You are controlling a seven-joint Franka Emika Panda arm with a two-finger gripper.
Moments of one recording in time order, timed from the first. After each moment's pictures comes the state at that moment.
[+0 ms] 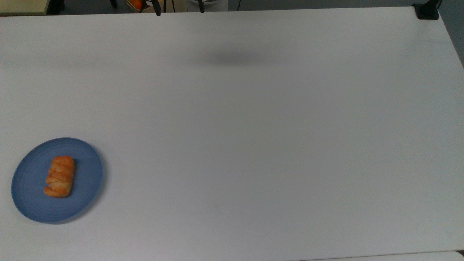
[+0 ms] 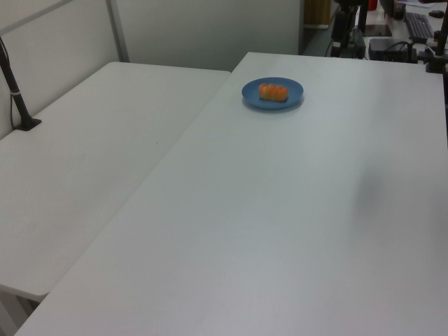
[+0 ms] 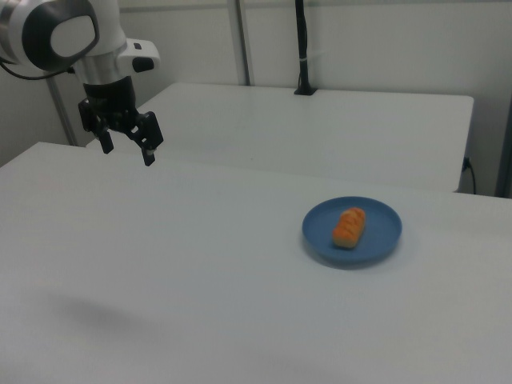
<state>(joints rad) 0.12 -0.04 -0.12 -1.69 0.11 1.74 -0.07</state>
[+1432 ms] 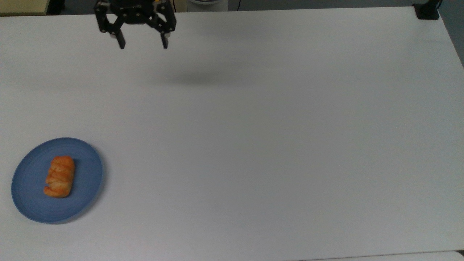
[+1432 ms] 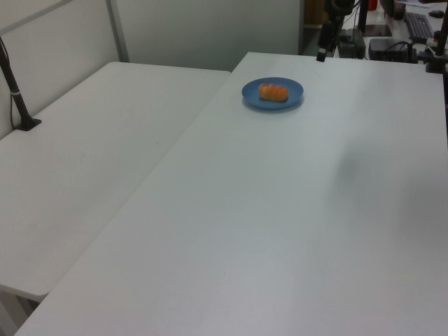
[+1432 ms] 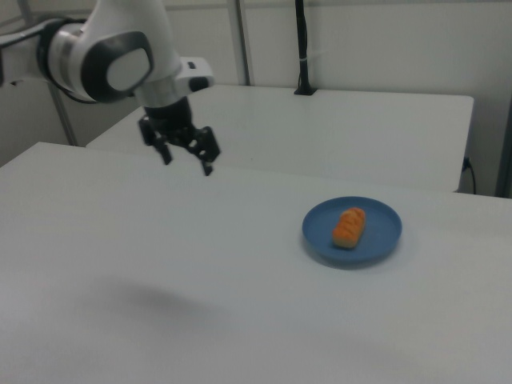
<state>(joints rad) 0.00 0.08 -0.12 -1.69 0.10 1.97 -0.17</state>
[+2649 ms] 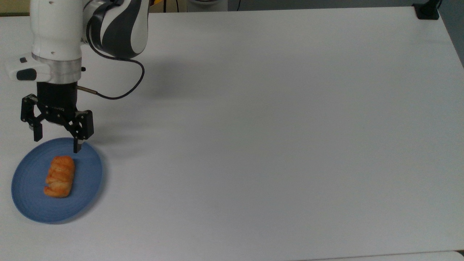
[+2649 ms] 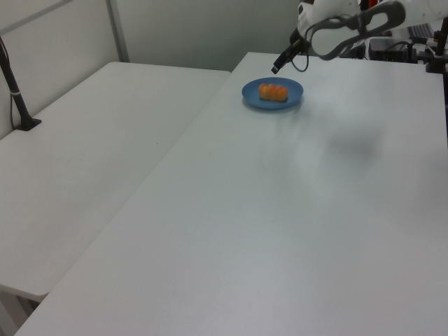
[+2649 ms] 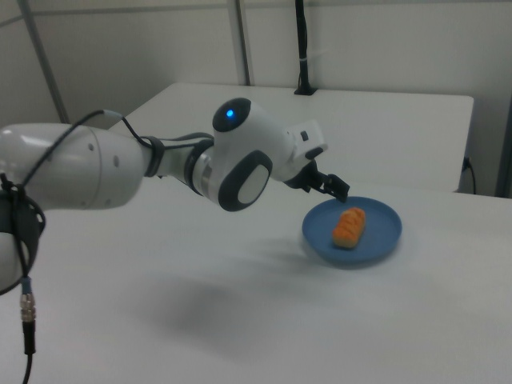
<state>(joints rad) -0.16 0.62 -0.14 -1.48 0.10 2.78 -0.18</state>
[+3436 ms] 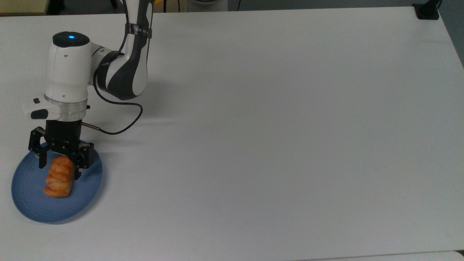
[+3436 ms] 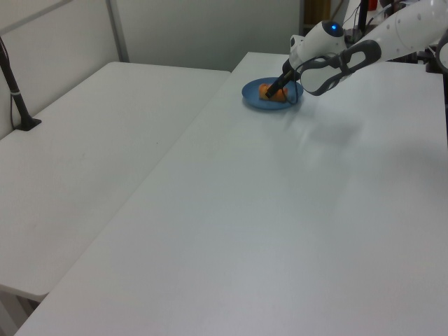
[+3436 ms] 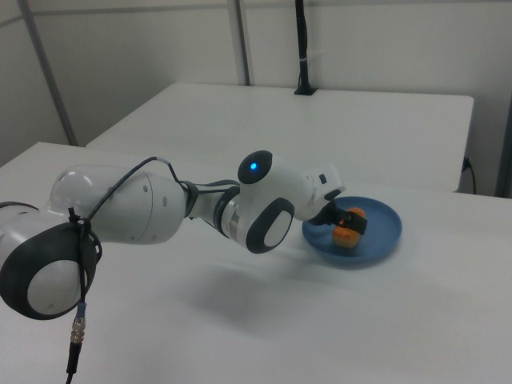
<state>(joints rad) -0.19 0.87 -0.14 -1.34 0.08 2.92 -0.17</state>
